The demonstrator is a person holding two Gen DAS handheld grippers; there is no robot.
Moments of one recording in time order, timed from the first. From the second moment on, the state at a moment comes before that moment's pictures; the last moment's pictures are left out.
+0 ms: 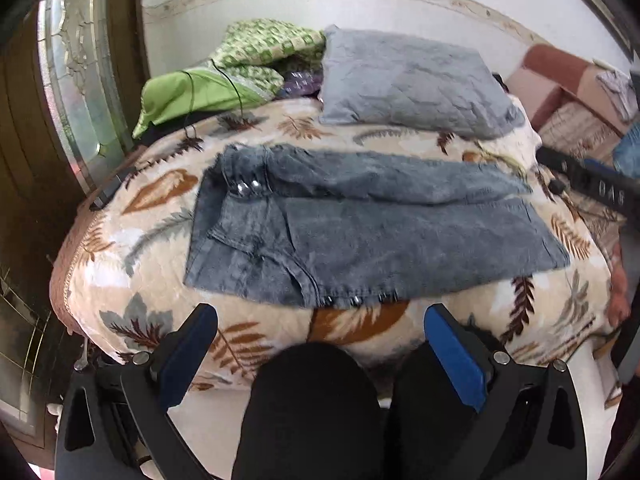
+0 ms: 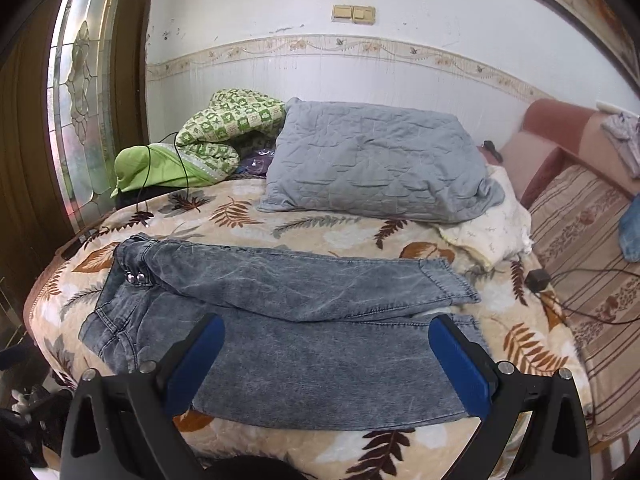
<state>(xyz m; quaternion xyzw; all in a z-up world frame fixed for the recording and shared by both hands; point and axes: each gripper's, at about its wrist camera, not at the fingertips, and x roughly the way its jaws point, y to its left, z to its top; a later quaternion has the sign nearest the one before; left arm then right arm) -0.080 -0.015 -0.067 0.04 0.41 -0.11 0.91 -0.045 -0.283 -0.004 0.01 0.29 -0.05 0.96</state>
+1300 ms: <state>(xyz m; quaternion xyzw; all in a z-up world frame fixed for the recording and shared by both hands) 0.242 0.073 -0.087 -0.01 0.52 0.01 0.85 0.098 -0.576 -0.115 0.22 0.41 -0.11 0.88</state>
